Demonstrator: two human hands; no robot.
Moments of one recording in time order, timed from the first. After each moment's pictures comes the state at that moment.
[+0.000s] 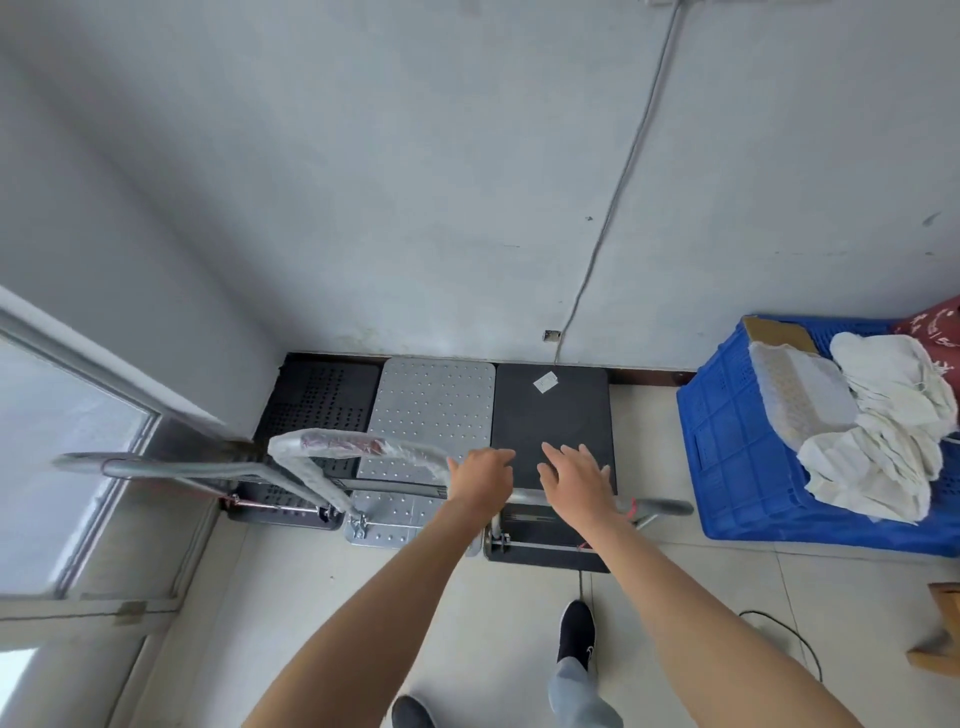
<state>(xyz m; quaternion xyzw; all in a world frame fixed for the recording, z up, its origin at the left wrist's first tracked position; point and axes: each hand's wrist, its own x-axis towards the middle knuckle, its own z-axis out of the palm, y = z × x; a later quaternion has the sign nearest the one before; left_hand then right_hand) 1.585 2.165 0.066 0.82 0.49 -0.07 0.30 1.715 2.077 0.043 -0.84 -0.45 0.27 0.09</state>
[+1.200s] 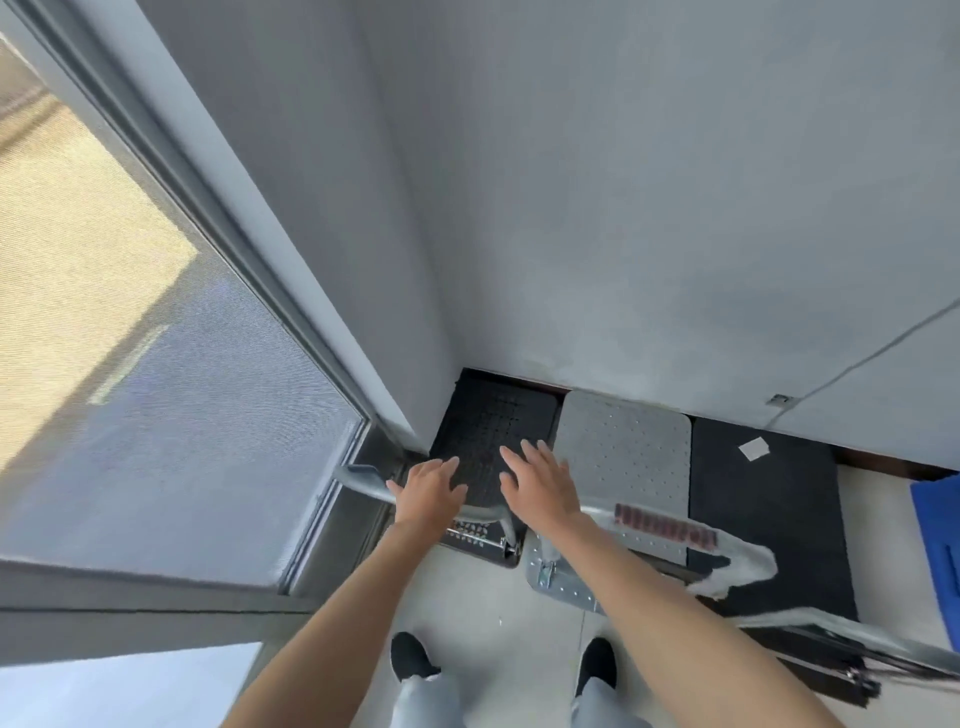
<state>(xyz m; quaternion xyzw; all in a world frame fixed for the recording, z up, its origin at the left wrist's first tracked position) 1.094 2.497 0.079 0.73 0.62 -0.07 0.26 1.269 2.450 0.060 -0.74 -0.62 0.26 0.06</state>
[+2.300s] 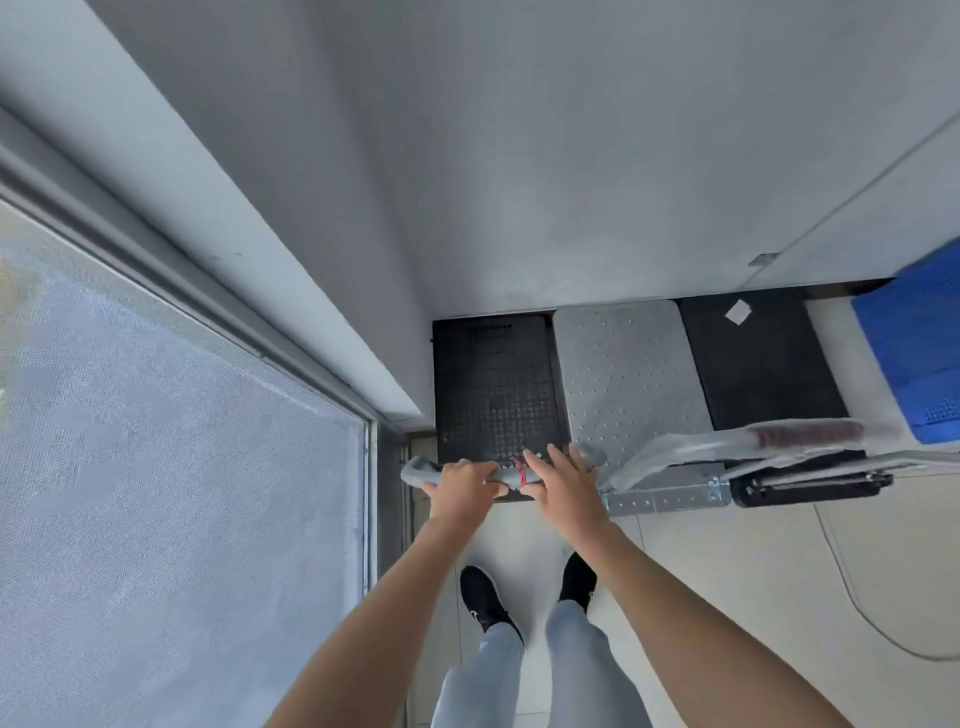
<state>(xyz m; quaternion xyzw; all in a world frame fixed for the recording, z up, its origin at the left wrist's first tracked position) 0.968 2.658 -0.009 0.80 0.46 -0.18 0.35 1.093 2.546 -0.037 -0.84 -0.44 0.32 0.01</state>
